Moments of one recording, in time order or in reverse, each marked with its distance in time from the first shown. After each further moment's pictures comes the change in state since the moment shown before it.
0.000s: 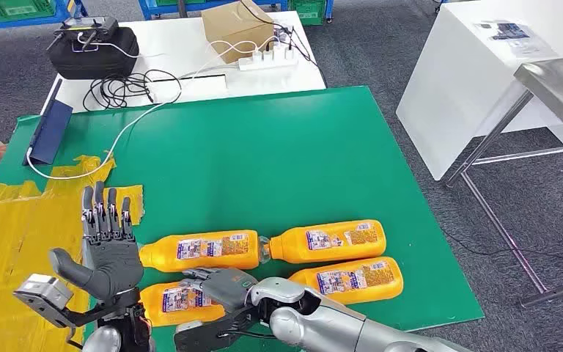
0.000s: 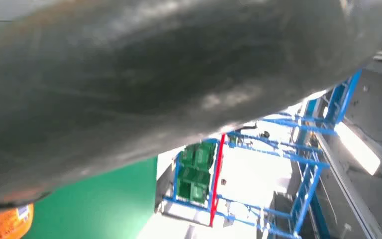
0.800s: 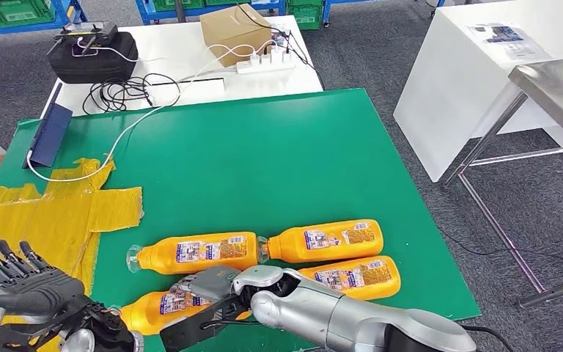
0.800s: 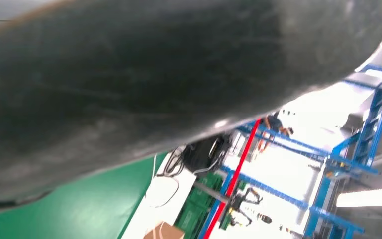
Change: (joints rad) left arm 0.019 -0.044 0.080 -0.118 0.189 0.605 -0.085; right arm -0.131 0.093 0.160 0.240 -0.082 0.085 0.014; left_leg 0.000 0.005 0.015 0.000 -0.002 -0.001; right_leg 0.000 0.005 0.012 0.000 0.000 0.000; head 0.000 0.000
